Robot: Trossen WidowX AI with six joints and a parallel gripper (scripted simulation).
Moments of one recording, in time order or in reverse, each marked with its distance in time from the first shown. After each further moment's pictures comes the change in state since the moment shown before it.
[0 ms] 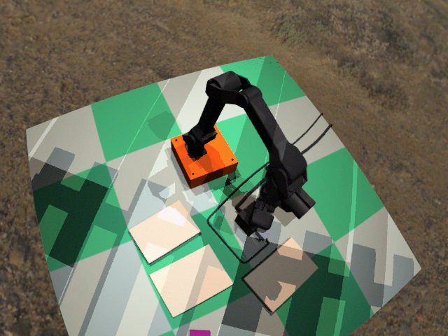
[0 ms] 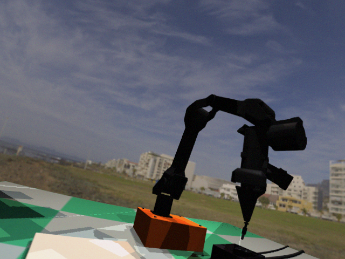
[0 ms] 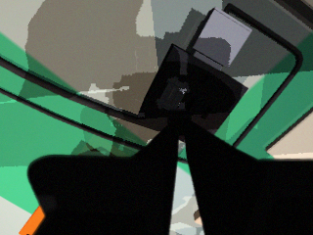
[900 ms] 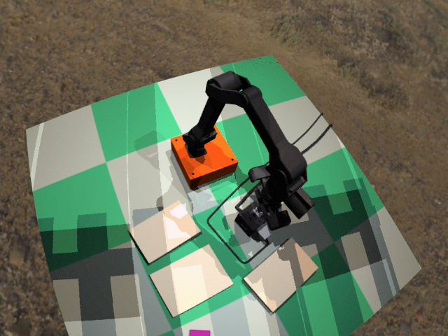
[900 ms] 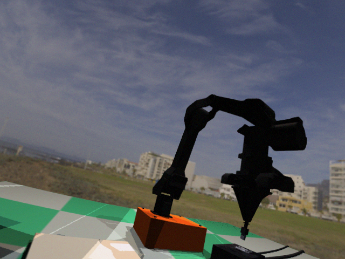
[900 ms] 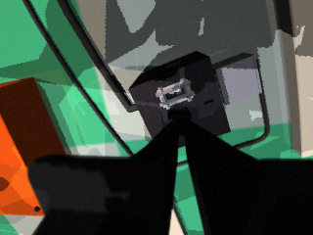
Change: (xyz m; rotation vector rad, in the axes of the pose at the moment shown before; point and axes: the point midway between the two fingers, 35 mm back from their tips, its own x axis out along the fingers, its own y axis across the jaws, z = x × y) arm 0.000 0.000 0.000 -0.707 0.000 0.000
